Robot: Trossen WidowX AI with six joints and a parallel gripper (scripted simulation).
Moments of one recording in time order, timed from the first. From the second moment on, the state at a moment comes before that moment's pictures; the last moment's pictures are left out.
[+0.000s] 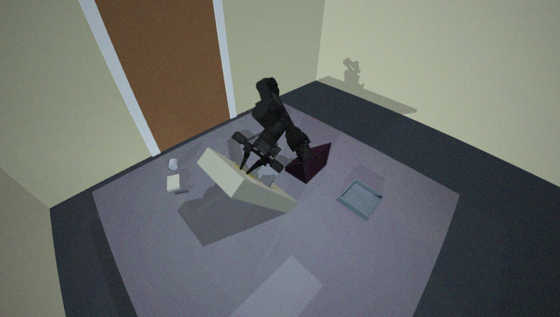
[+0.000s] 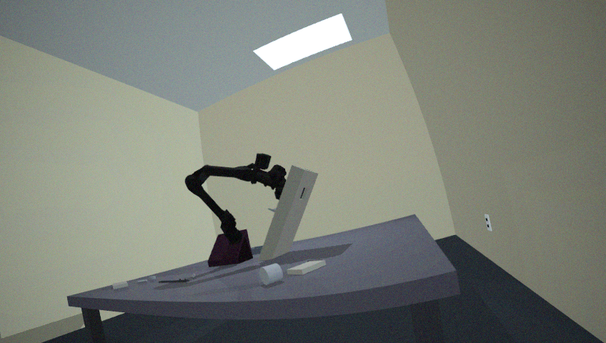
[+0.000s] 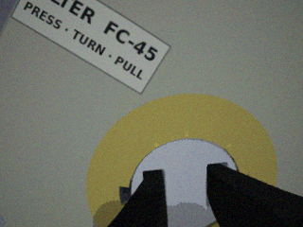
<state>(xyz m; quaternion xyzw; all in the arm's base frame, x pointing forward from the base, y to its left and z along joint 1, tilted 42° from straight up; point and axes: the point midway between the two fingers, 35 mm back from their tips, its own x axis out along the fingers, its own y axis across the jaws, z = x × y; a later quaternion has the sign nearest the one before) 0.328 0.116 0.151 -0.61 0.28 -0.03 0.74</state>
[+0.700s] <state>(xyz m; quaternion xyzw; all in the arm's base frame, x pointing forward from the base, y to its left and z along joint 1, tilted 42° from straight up) 0.284 0.137 0.167 -0.60 0.30 -0.03 0.74</state>
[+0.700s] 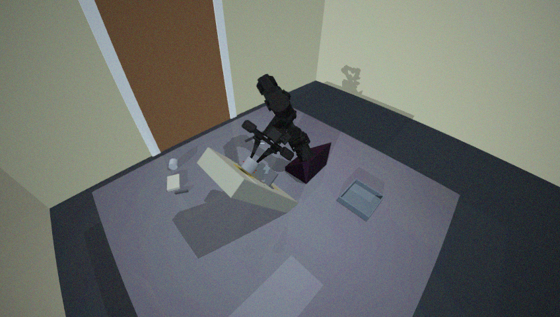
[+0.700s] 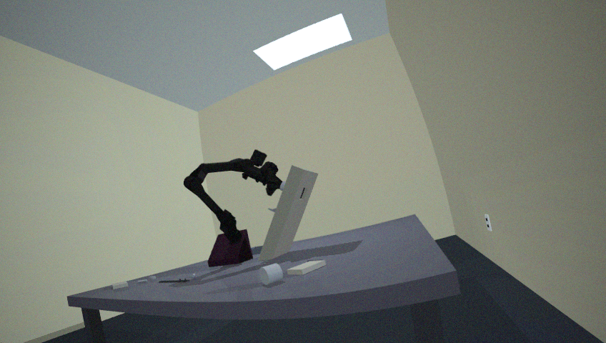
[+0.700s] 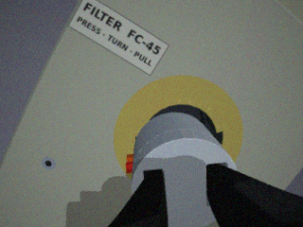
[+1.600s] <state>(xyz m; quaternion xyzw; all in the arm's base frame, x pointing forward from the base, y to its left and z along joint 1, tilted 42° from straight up) 0.243 0.114 0.140 -0.61 0.30 -0.03 0.74</state>
